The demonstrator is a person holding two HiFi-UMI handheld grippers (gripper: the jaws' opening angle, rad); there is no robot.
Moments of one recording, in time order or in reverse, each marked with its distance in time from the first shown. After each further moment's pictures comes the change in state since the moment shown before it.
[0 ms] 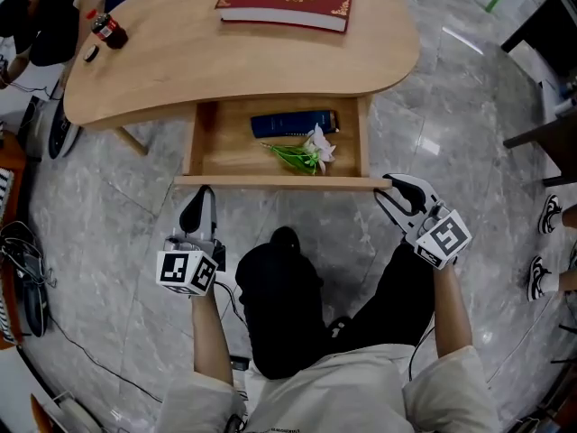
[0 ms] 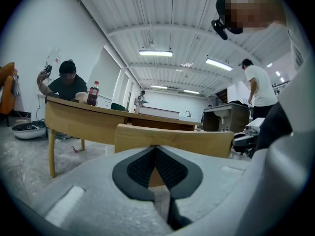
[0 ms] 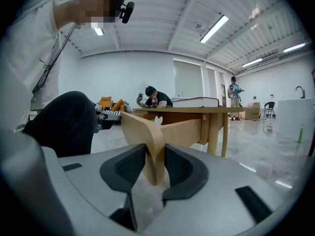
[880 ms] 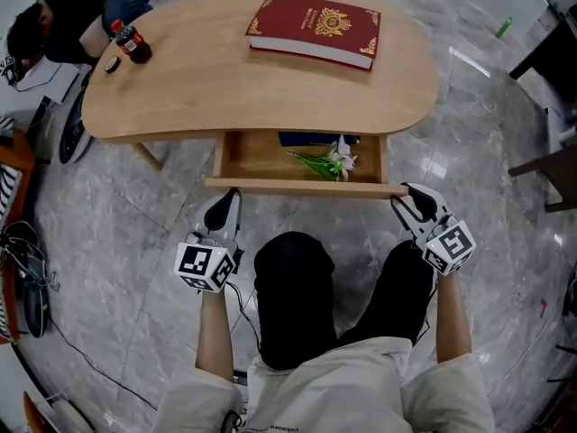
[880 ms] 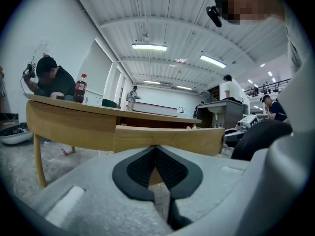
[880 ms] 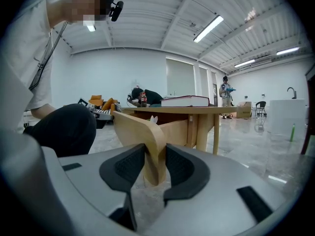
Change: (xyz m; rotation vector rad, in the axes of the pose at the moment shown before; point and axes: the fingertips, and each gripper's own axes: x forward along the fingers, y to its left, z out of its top) left arm 0.059 0.020 0.011 0.019 0.079 -0.099; right arm 0.037 -0.059 0.011 0.050 0.044 -0.093
